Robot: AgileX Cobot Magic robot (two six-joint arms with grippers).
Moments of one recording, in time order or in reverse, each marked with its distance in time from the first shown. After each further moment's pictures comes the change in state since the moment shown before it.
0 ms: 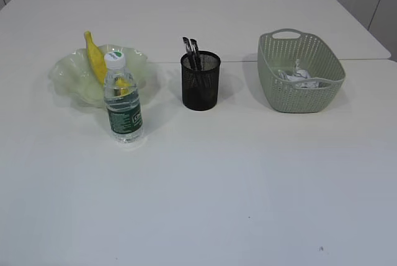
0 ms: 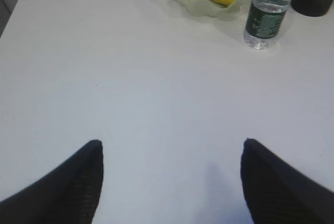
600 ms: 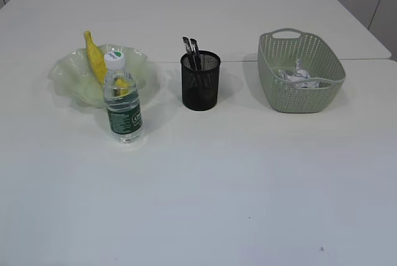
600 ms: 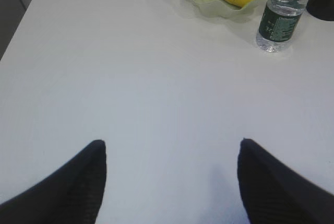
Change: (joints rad) left arm 0.035 0.000 0.000 0.000 0.000 0.000; right arm -0.094 0.000 0.000 0.000 0.000 0.002
